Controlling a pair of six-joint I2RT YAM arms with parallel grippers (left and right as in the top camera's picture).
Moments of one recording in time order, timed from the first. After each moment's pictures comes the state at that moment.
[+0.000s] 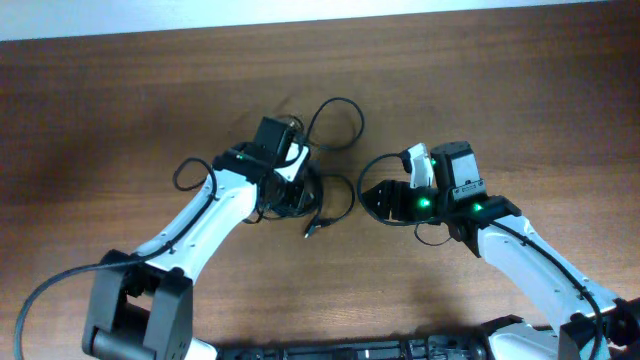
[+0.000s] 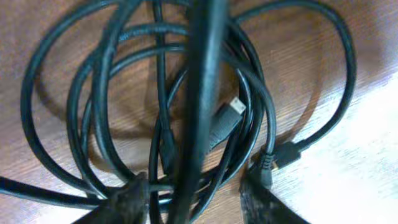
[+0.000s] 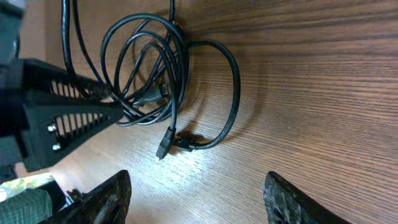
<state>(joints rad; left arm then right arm) -0.43 1.68 1.10 -0.73 0.12 -0.03 0.25 1.35 0.64 -0.22 -0.60 0.52</state>
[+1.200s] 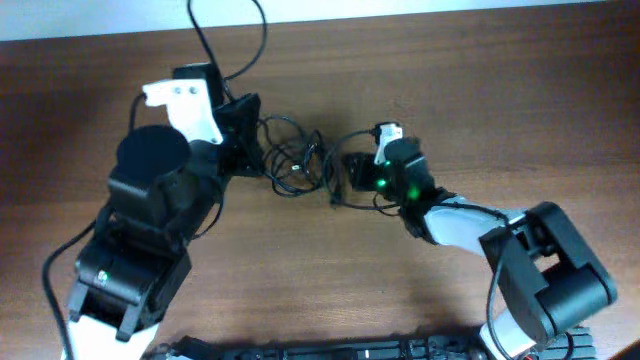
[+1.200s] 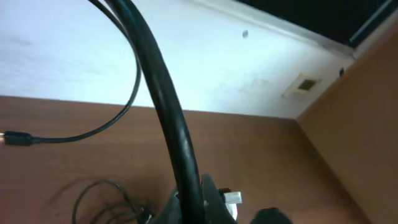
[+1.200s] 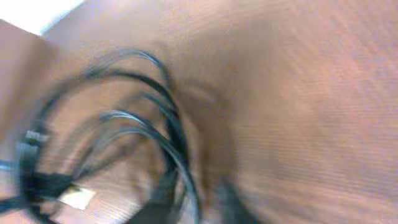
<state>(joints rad) -0.43 1.05 1.34 -0.55 0.00 -0.41 0.42 1.74 0.66 0.52 -0.24 0.63</state>
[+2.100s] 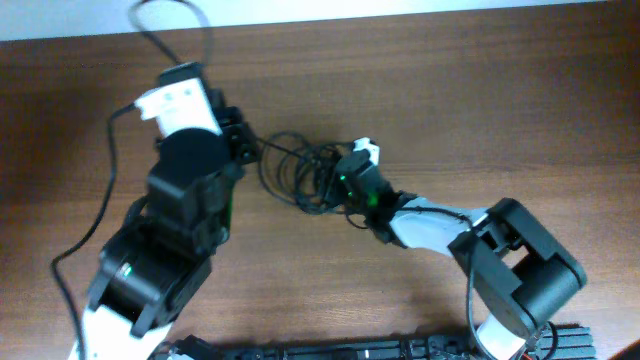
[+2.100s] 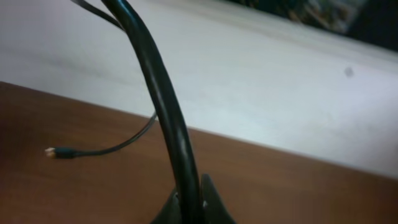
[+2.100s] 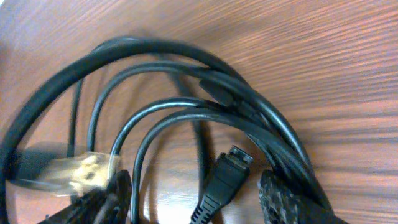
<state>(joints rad) -0.56 1.09 1.34 -0.56 -0.54 -0.43 0.62 1.83 0.77 0.30 0.02 0.90</state>
